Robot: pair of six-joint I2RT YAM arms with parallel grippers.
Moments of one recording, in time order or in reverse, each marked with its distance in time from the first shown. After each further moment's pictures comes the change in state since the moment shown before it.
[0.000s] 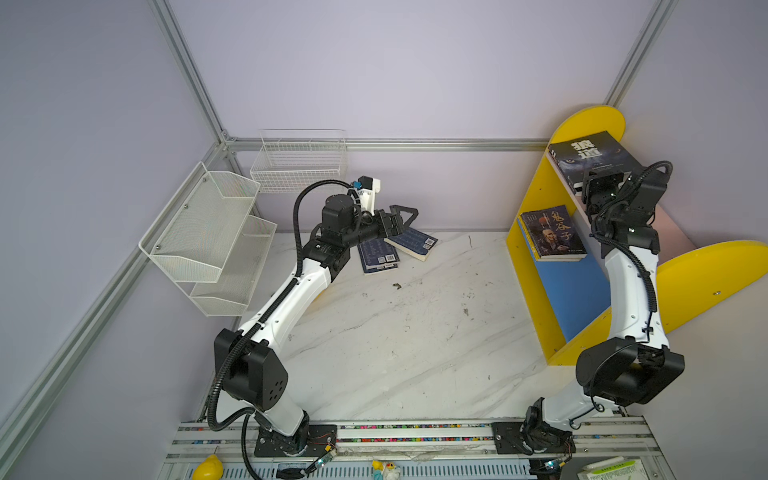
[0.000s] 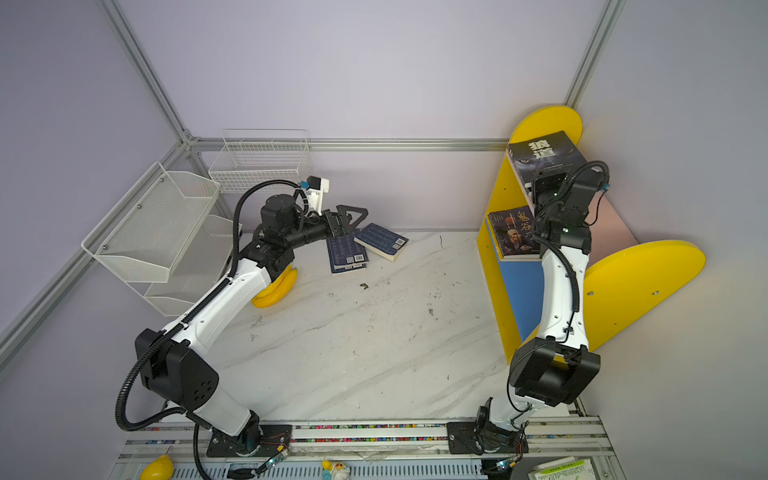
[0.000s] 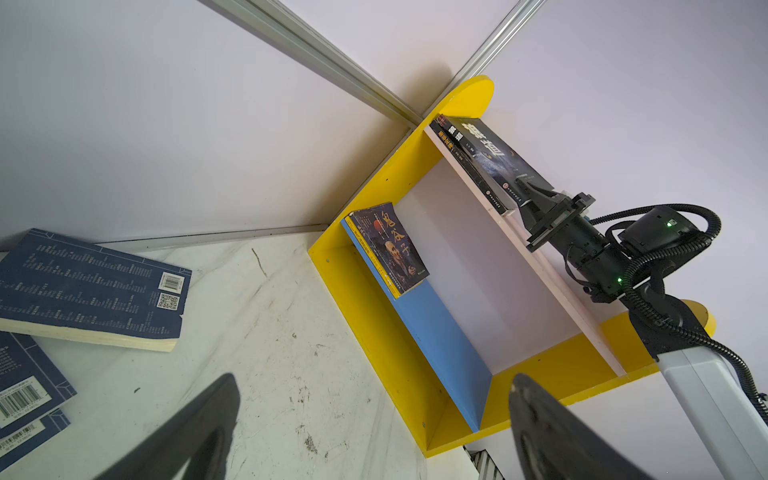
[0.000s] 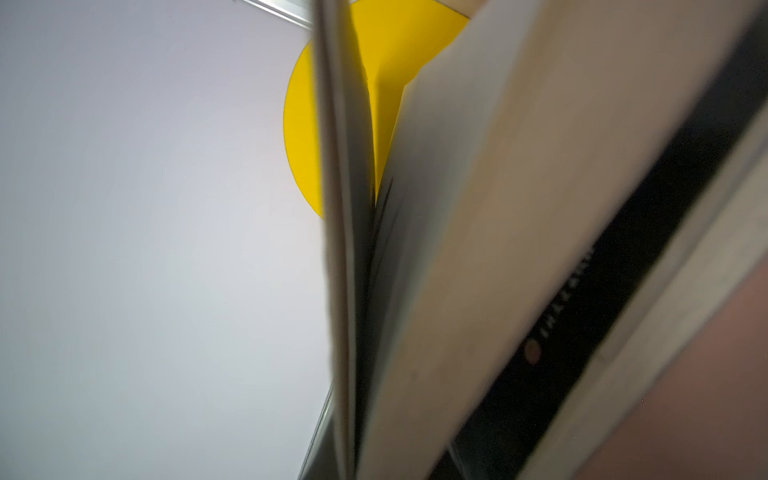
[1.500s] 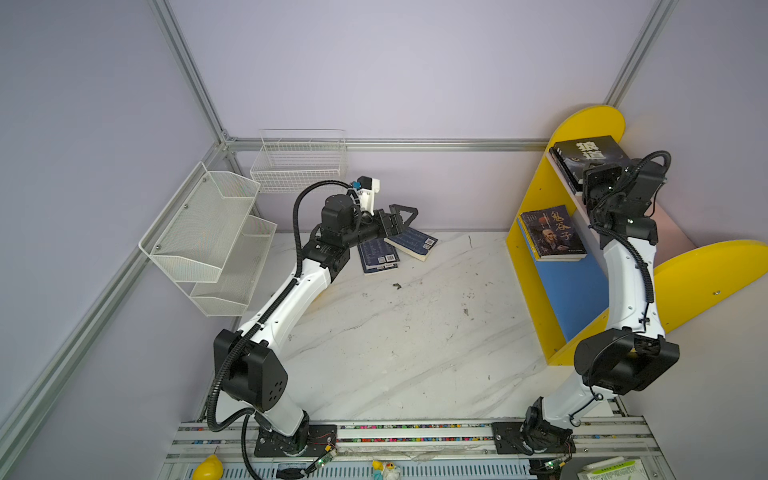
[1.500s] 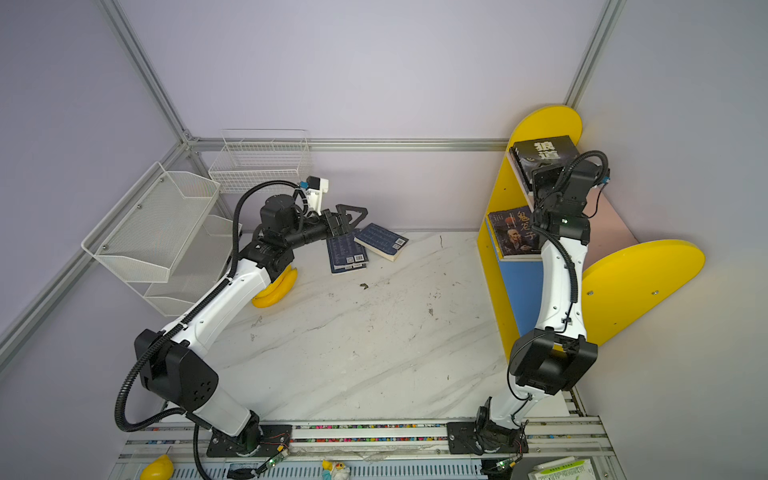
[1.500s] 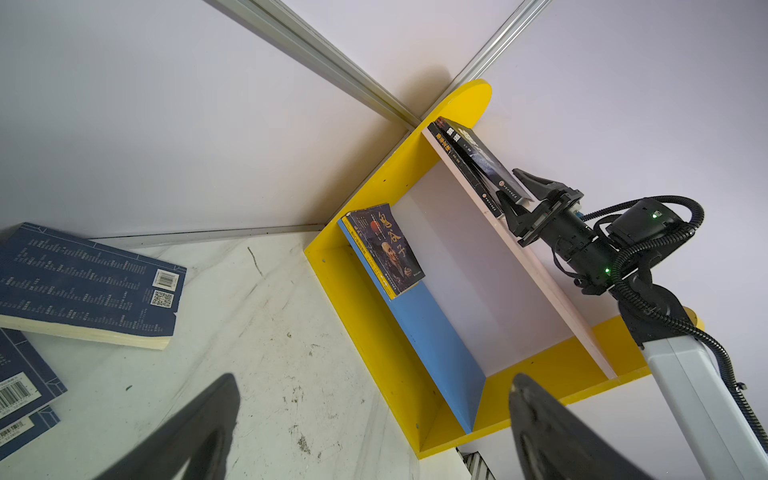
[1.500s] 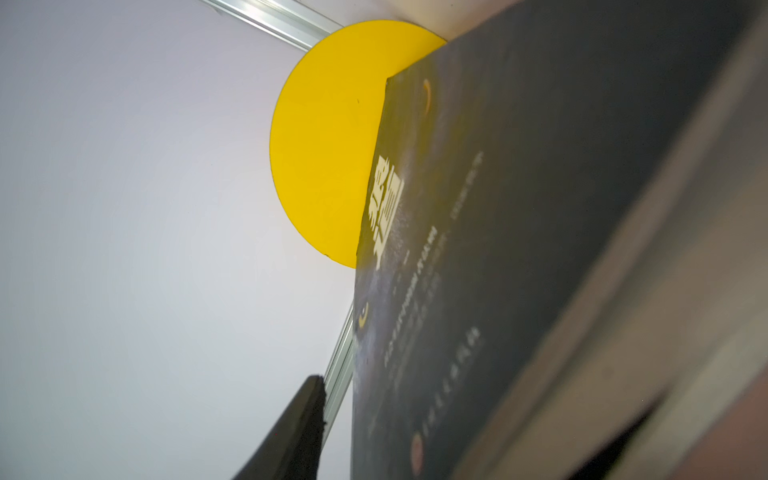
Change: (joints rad) left arm 0.001 -0.003 -0.003 0.006 0.004 -0.026; right arm 0.019 0.080 0.137 -0.097 0.085 -0.055
